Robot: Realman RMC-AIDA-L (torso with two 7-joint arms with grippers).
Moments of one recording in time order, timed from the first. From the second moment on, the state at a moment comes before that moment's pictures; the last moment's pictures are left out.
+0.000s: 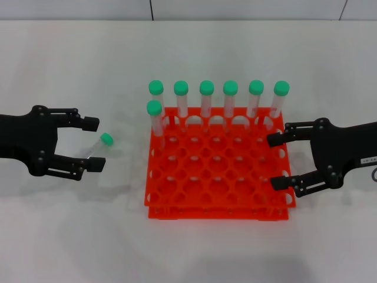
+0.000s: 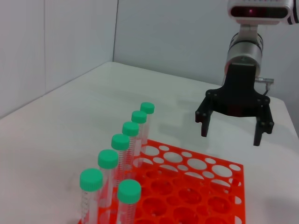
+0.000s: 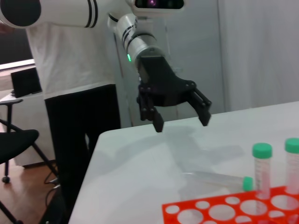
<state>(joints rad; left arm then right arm) -0.49 -1.88 0.82 0.77 1.98 1.82 -1.40 0.62 1.95 -0.97 -0.57 -1.88 -1.71 1.22</state>
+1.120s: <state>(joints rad) -0.49 -1.88 0.82 0.95 1.98 1.85 -1.75 0.56 1.93 -0.92 -0.58 -1.87 -1.64 1.21</state>
